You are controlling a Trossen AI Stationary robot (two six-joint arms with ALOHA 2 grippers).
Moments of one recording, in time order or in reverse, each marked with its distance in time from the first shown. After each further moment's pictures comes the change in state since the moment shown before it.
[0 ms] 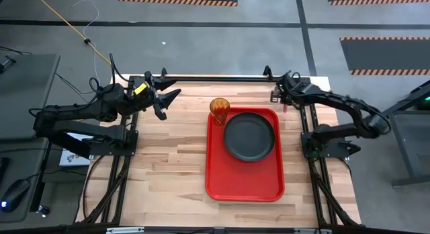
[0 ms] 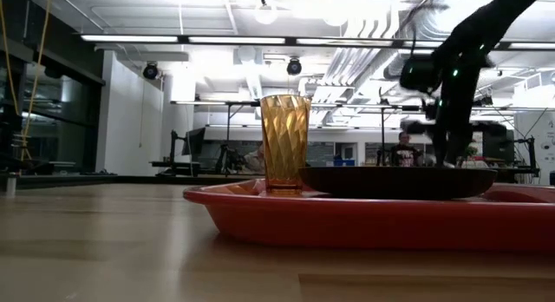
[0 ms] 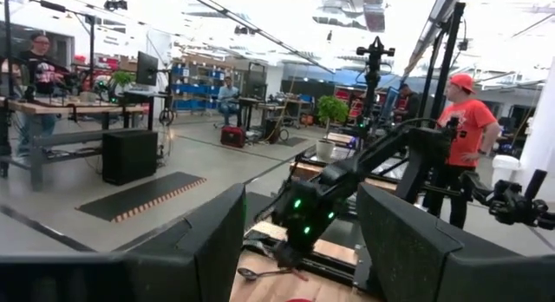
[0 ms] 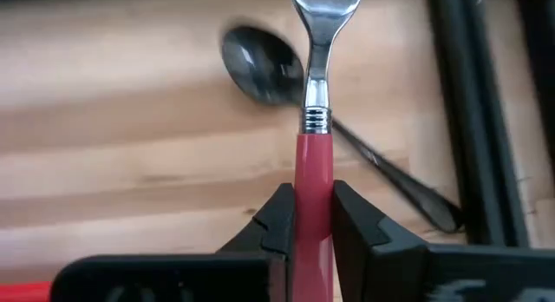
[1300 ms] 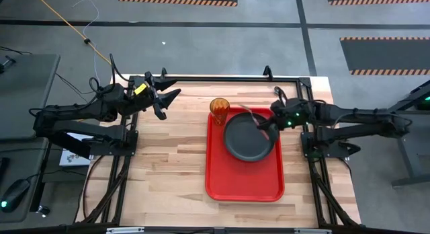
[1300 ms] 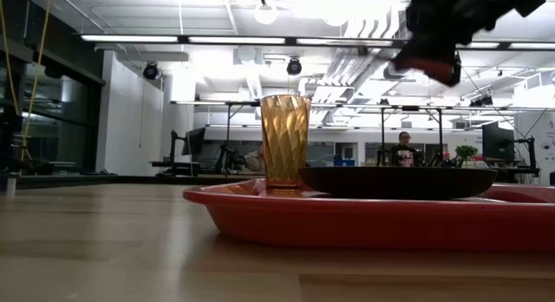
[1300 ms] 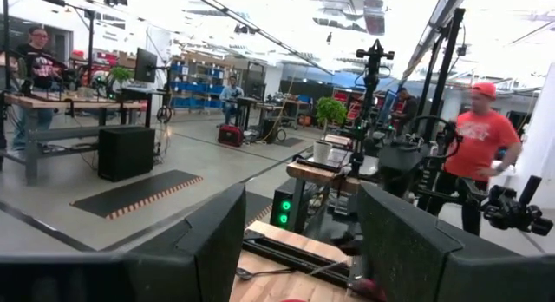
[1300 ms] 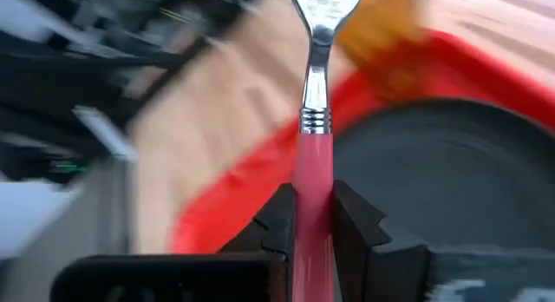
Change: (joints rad) left arm 0.000 0.000 0.000 0.000 0.002 -0.027; right arm 0.716 -0.416 0.004 0.236 -0.420 -0.139
